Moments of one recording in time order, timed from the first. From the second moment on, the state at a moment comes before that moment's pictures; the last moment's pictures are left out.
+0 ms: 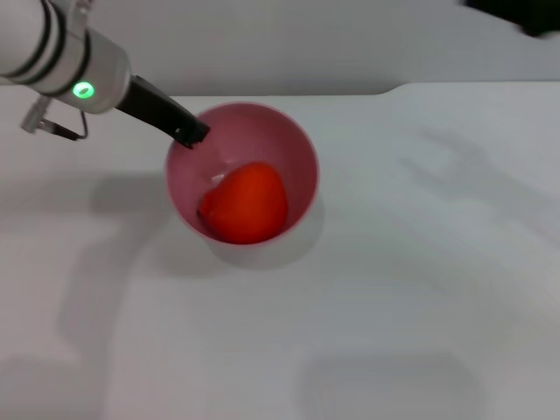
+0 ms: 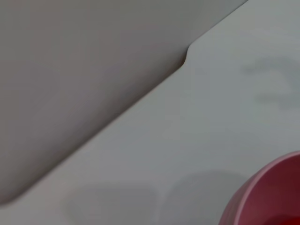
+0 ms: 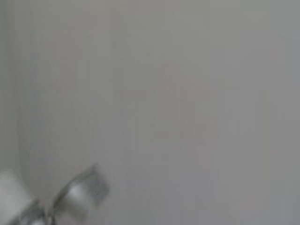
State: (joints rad) left arm -0.75 -2.06 1.23 1.25 2.58 1.39 -2.52; right arm 0.20 2.07 -1.14 -1.41 -1.32 -1.22 1.77
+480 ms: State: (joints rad) left arm -0.53 -2.06 1.68 1.44 2.66 0.96 -2.52; right arm 0.06 2.07 -0.90 -0.85 -0.89 -1.62 1.33
